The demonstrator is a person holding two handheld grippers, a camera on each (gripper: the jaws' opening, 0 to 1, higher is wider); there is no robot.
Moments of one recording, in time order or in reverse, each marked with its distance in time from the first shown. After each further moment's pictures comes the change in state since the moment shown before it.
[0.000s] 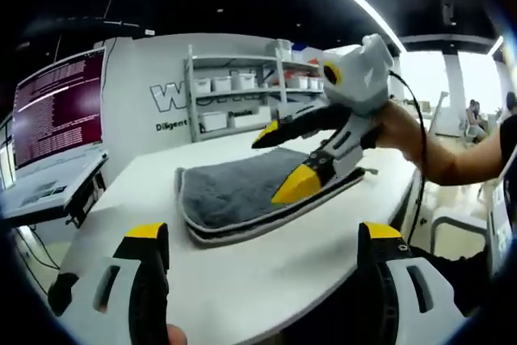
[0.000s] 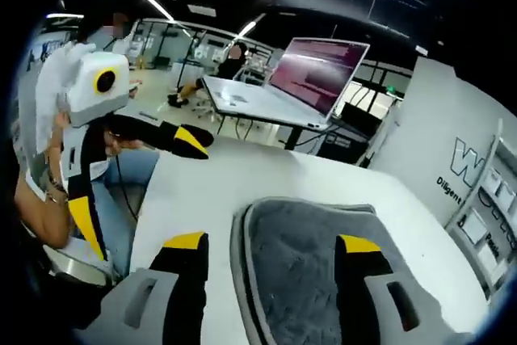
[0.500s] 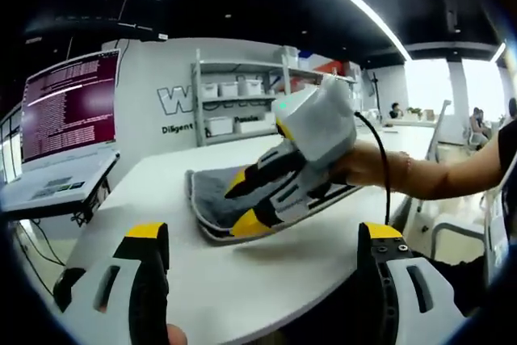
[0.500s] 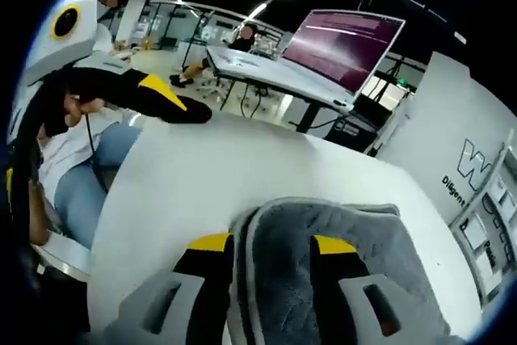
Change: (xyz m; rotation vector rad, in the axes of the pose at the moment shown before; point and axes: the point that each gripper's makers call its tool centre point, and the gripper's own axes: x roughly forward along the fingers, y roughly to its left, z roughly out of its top) left arm -0.015 0.011 0.002 -0.024 -0.035 0.024; right arm 0.067 0.009 -0.019 -0.040 0.083 -0.001
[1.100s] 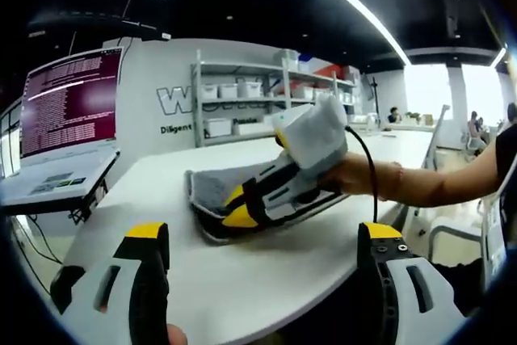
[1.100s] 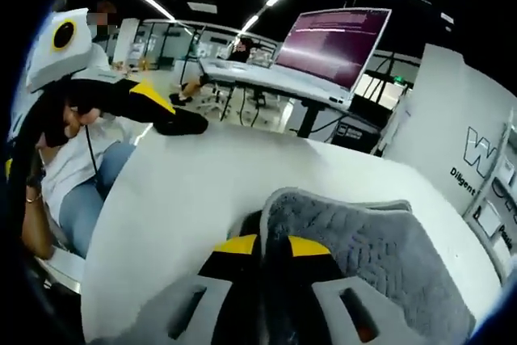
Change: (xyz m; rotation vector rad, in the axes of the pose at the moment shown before) left arm 0.000 -0.001 -0.004 -0.017 -0.009 -0.016; right arm 0.005 -0.002 0.005 0.125 -0.121 0.049
